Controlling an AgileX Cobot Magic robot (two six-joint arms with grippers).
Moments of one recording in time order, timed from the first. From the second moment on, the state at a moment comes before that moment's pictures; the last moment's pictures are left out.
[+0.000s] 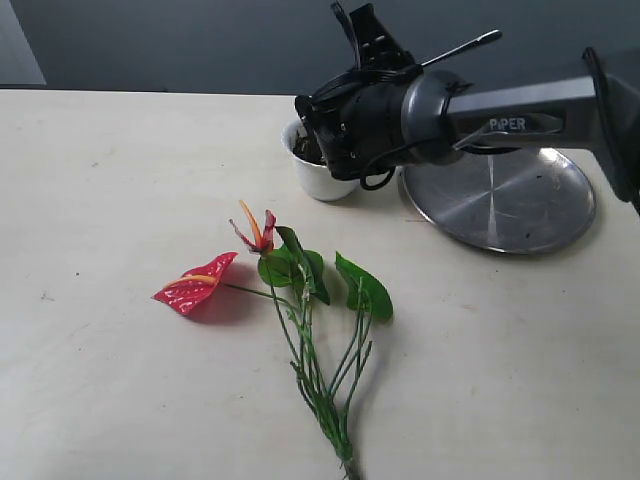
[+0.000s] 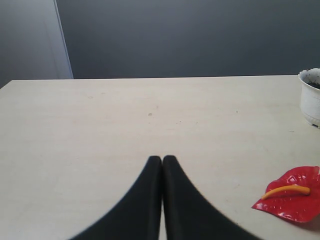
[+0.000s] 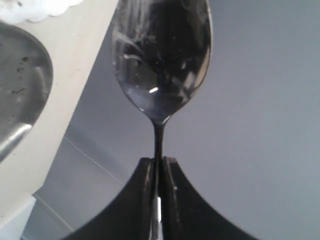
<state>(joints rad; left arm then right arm) -0.03 -0.01 0.00 0.06 0.26 -0.07 0.71 2.13 -1.46 -1.57 0.97 -0.11</state>
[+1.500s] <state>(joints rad) -0.03 -0.01 0.00 0.06 0.26 -0.07 0.75 2.28 -1.48 -1.73 0.94 -0.14</state>
